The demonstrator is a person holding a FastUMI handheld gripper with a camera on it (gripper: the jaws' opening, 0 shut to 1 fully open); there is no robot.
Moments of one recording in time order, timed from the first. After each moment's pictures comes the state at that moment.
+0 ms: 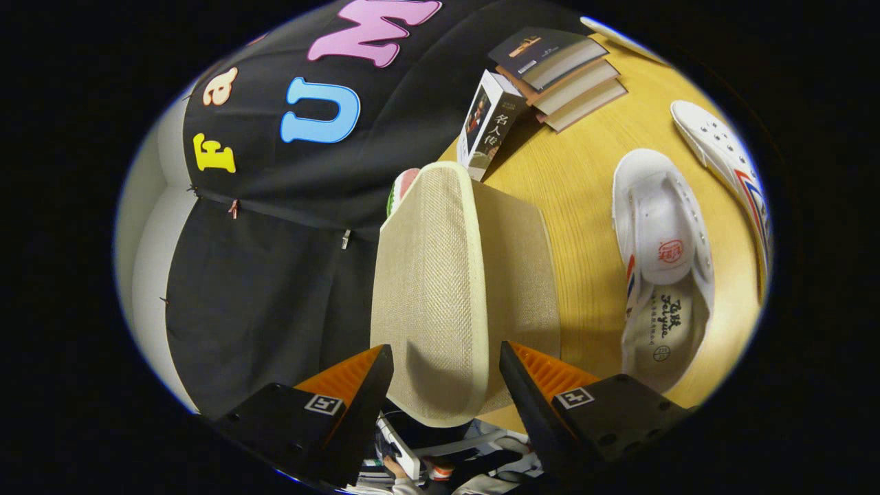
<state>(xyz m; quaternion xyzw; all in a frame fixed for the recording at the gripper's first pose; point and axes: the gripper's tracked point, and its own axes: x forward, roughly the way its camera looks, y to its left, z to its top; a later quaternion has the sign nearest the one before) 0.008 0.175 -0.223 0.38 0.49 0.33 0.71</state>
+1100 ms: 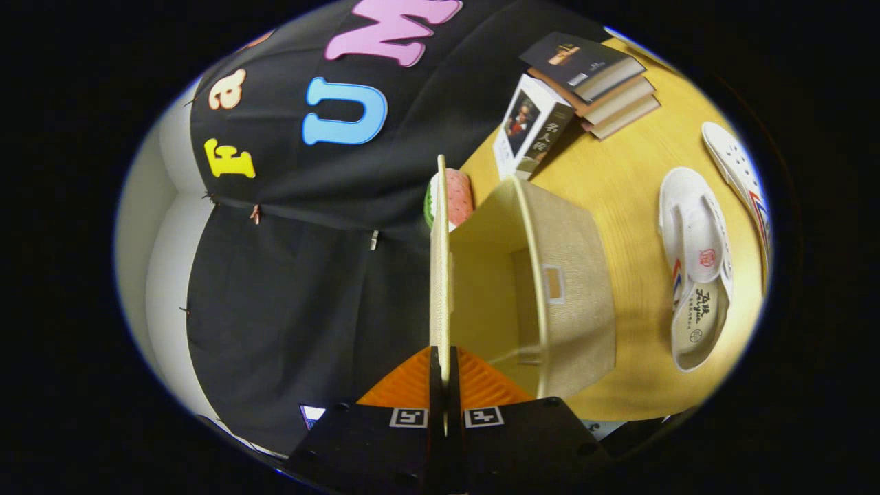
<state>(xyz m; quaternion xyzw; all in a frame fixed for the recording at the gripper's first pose) 0.000 0.220 -0.115 0.39 0.46 0.36 0.71</state>
